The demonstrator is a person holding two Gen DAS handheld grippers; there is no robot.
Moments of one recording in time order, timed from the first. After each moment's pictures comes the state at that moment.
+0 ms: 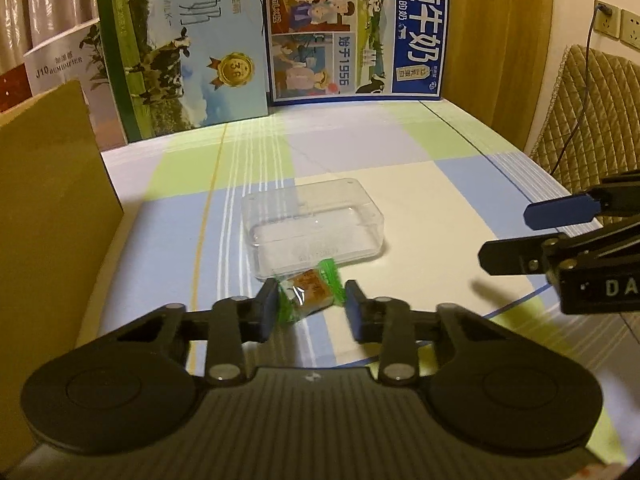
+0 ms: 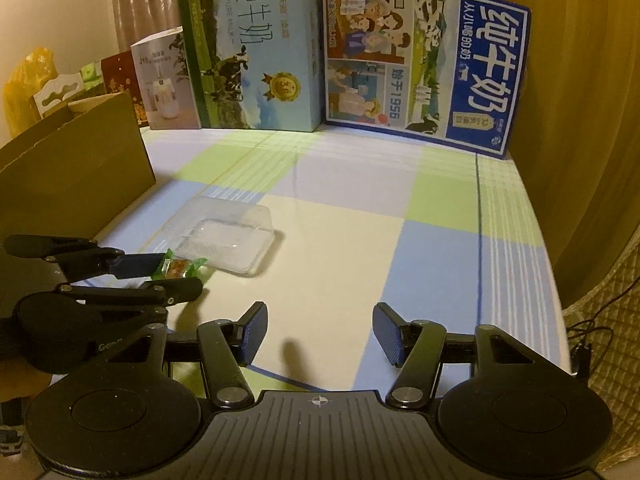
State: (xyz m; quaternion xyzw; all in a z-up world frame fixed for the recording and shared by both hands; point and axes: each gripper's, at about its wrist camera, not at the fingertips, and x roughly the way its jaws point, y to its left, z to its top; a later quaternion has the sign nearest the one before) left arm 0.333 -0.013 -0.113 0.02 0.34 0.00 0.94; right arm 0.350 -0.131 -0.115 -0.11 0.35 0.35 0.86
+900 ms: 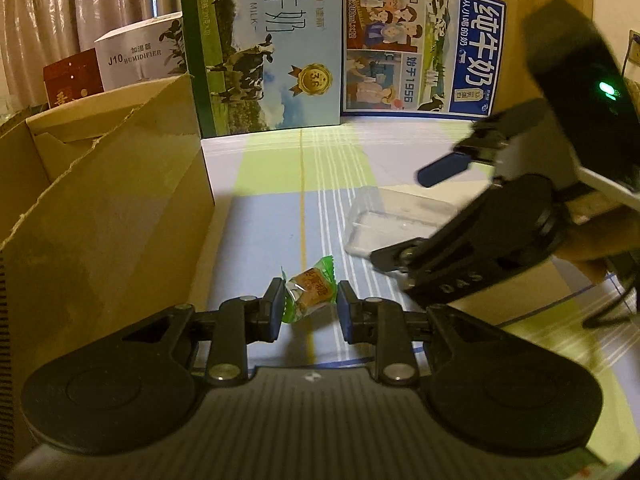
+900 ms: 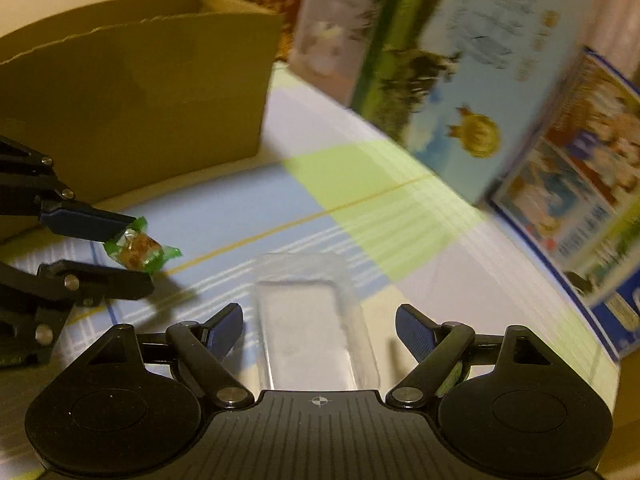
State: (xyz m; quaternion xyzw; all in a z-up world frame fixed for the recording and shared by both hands) left arm 0.306 0.040 -0.092 0.00 0.34 0.05 0.94; right arm 0.384 0.004 -0.139 -0.34 0.28 0.51 0.74
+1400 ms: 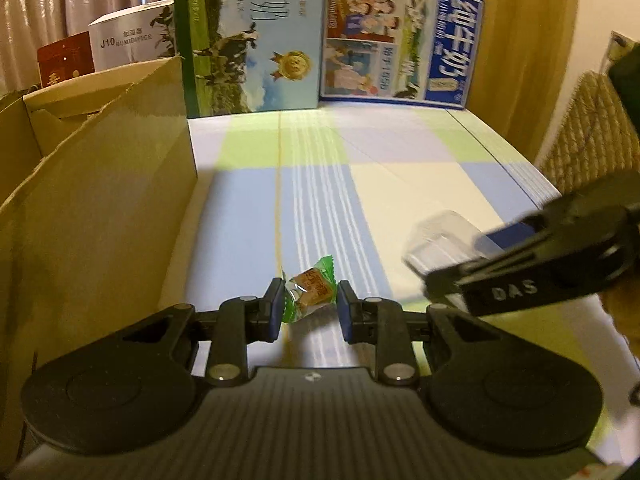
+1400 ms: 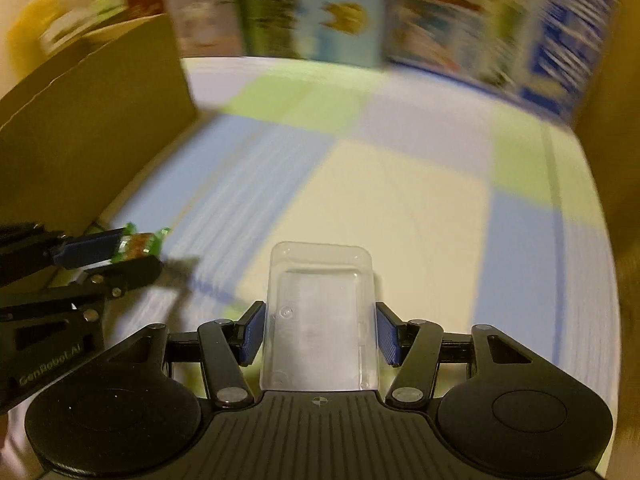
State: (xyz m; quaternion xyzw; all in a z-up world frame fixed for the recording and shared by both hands) left arm 0.273 0.032 -0.088 -0.02 0.36 0.02 0.93; right arm 0.328 -0.074 -0.126 -0.16 0.45 0.33 0.81
